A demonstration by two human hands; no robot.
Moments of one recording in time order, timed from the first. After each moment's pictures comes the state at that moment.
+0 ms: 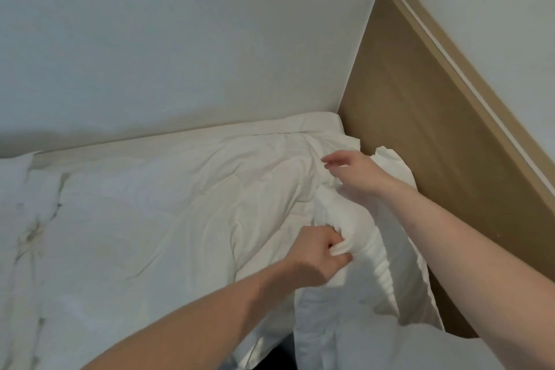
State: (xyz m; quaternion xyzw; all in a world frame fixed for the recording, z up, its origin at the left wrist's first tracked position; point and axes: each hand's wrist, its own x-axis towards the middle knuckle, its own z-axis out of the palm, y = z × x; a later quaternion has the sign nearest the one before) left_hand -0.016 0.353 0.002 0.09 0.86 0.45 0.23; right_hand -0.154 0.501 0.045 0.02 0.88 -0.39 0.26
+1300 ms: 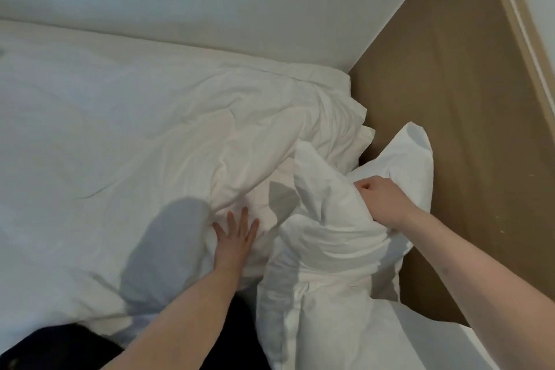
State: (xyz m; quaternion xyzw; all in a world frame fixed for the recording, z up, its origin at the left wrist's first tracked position) left_hand 0.089 0.278 -0.221 0.06 0.95 -0.04 0.30; right_hand -0.074 0.529 -0.004 0.02 0.92 -0.19 0.33
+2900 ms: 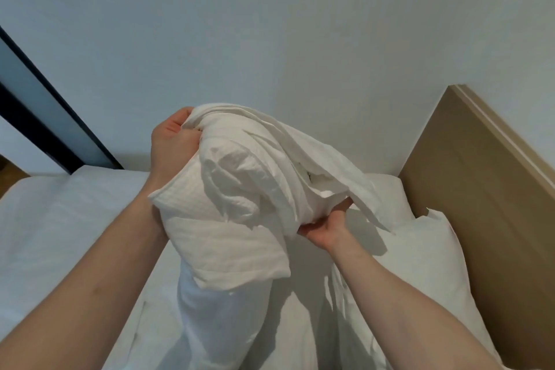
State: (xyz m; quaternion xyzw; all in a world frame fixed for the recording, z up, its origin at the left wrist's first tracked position) left_hand 0.049 0.039 0.340 -0.20 0.72 0.62 -0.25; right_hand -0.044 0.231 0.115 0.34 0.28 -0.85 0.31
